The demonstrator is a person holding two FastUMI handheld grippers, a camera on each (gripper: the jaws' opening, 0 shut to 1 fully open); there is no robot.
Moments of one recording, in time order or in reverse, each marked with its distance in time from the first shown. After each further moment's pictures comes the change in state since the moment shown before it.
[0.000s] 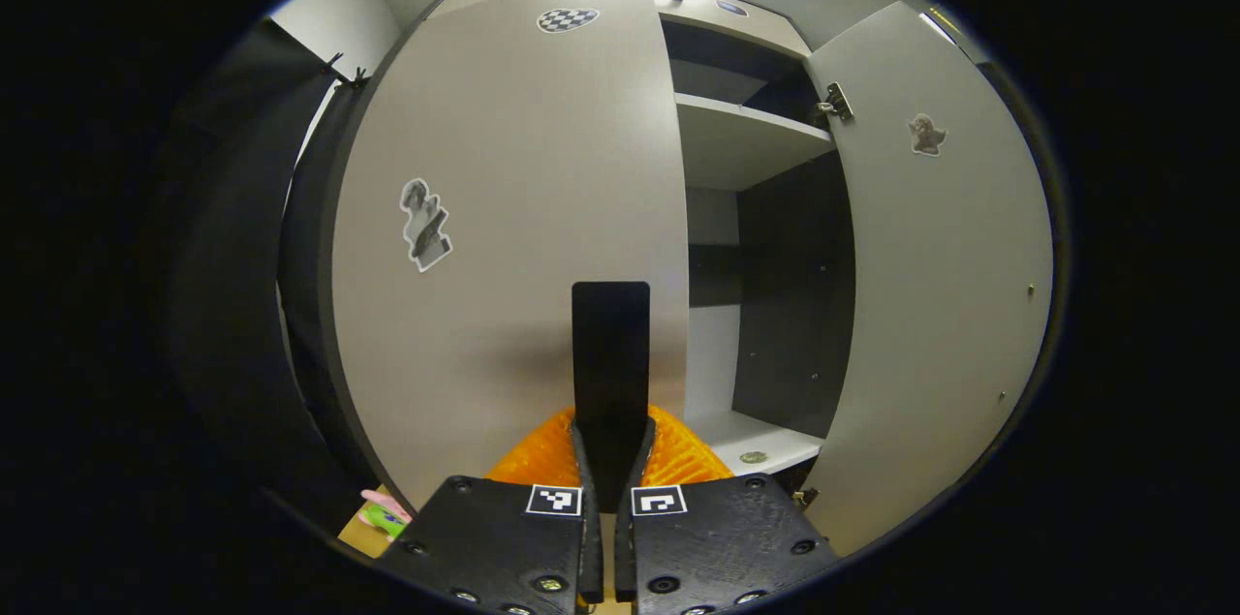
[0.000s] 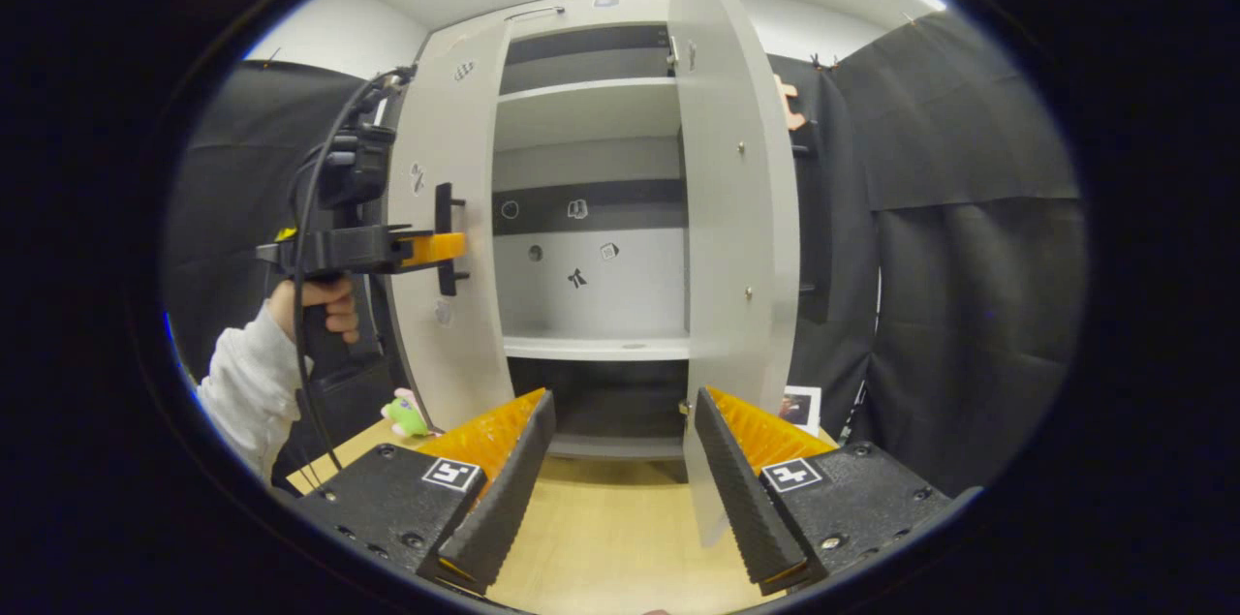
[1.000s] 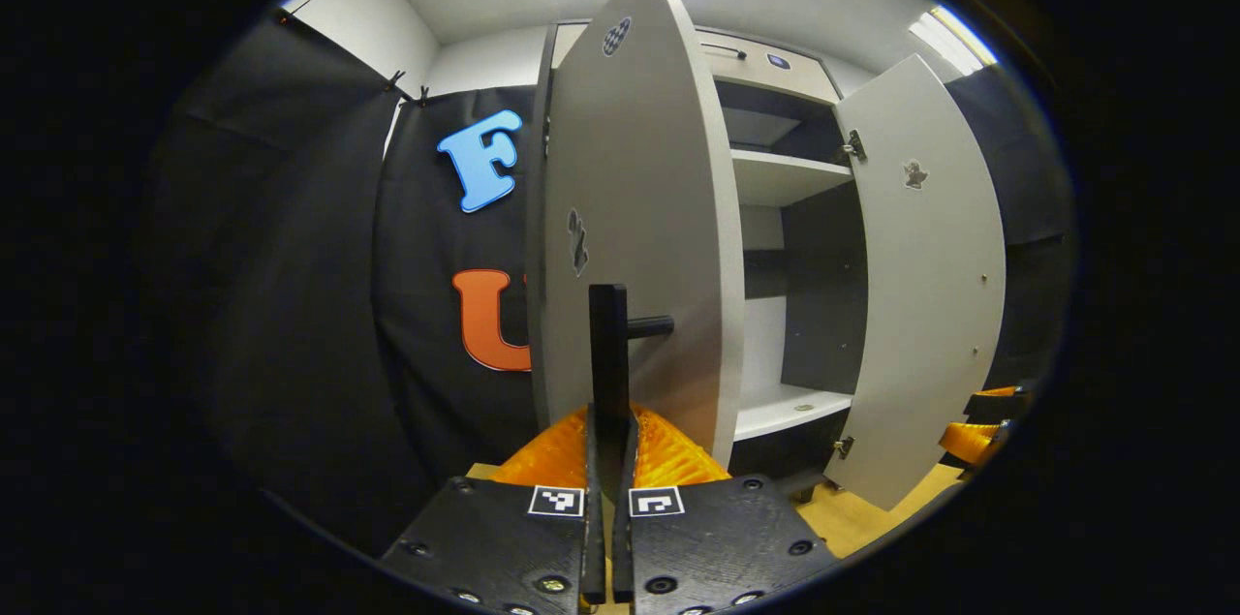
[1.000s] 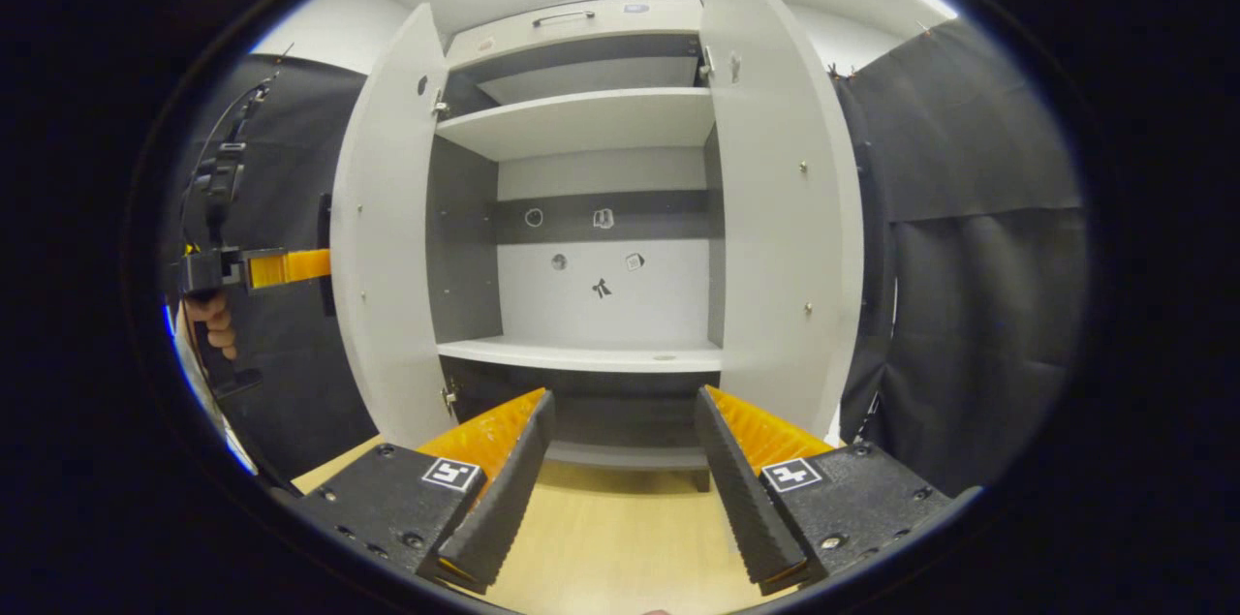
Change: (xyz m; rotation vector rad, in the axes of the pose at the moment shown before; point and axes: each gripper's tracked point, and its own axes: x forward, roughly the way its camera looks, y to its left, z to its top) left arm -0.133 0.113 0.000 0.023 -0.007 0.129; right arm 0.003 0.022 0.006 -0.022 -0.026 0.036
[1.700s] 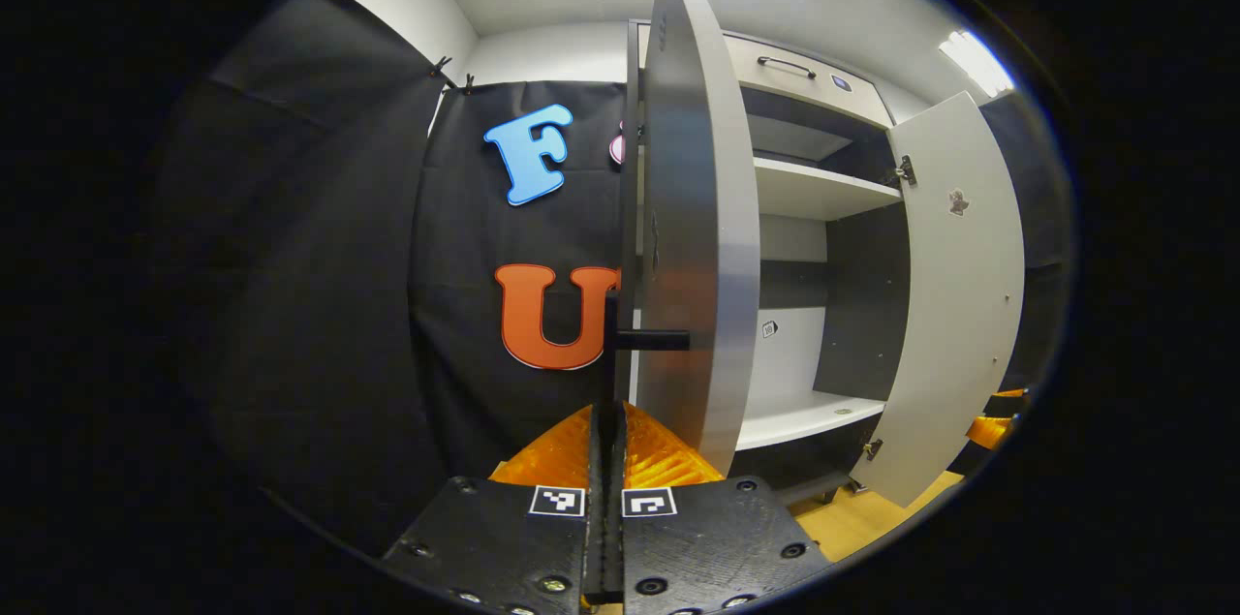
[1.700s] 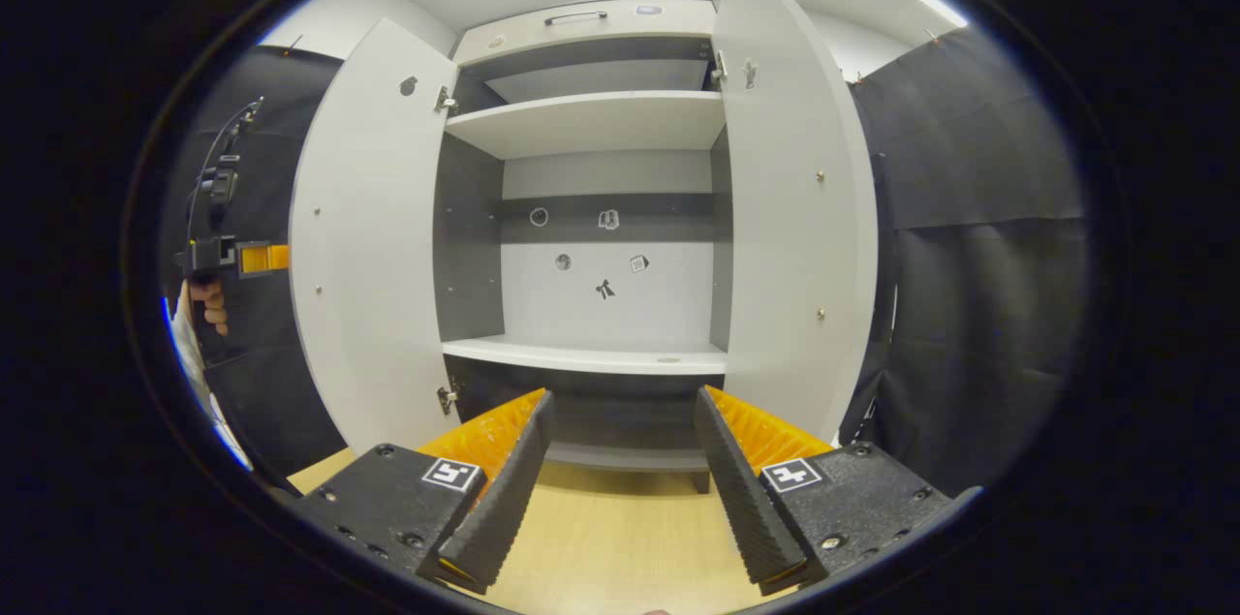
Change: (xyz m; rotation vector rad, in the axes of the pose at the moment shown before) left arm 0.004 0.074 -0.004 -0.070 0.005 0.006; right arm 0.001 0.005 0.002 -0.030 0.008 0.003
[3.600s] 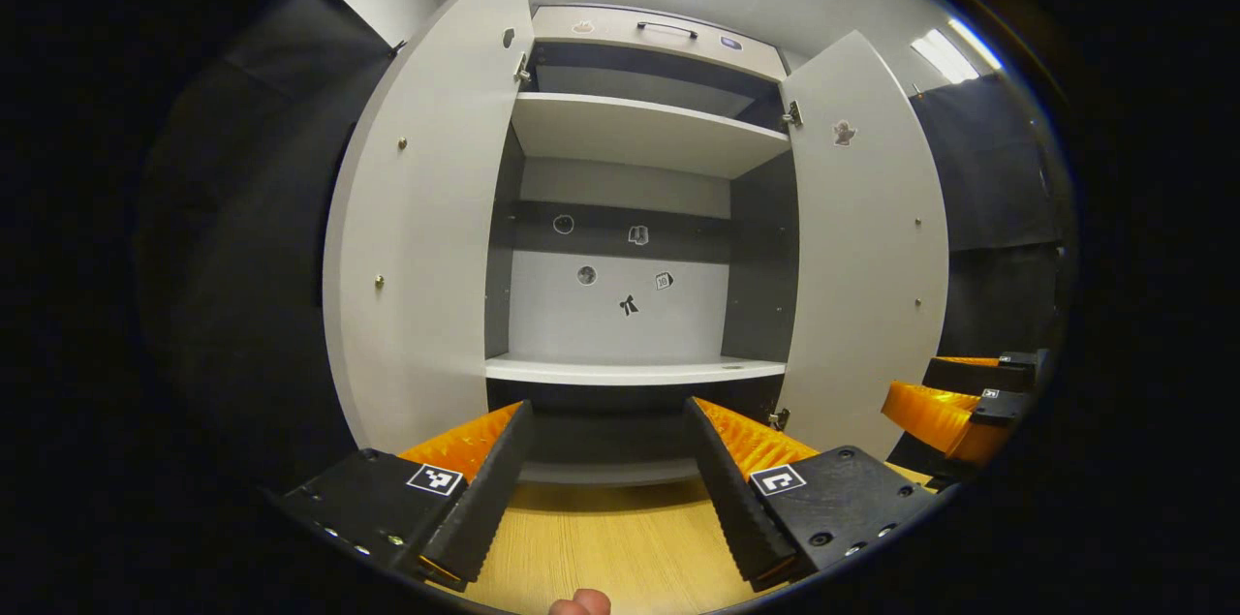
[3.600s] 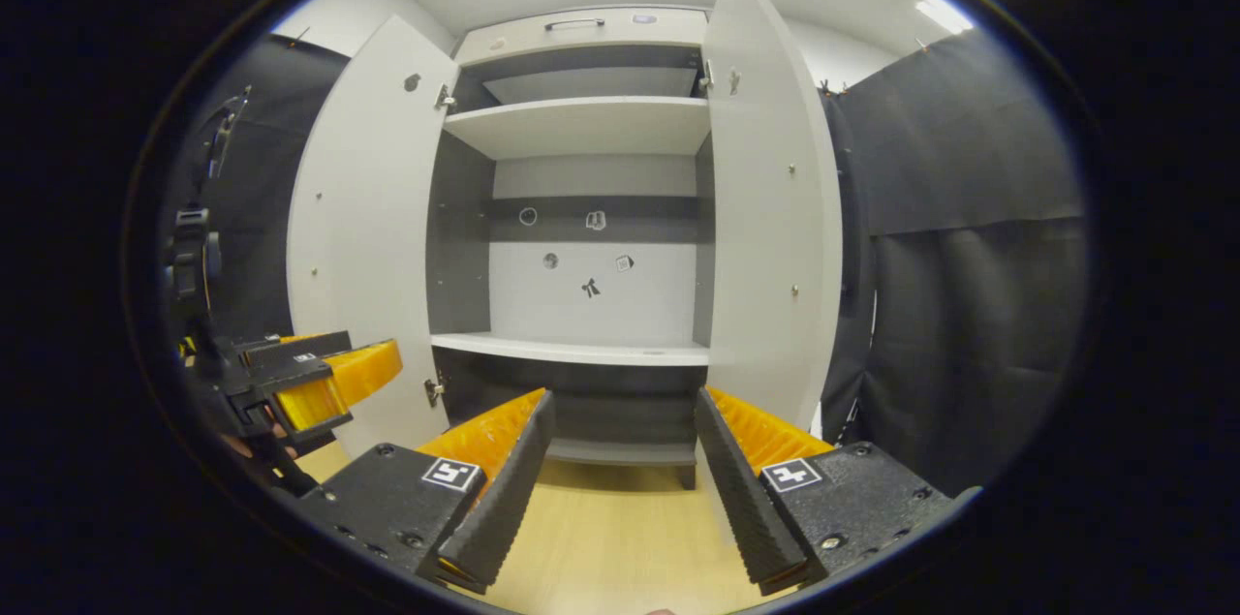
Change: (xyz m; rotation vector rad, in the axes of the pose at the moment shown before) left arm -0.039 -0.174 -0.100 -0.032 0.012 -0.096; right arm -0.013 -0.010 -0.015 -0.001 -0.042 -0.051
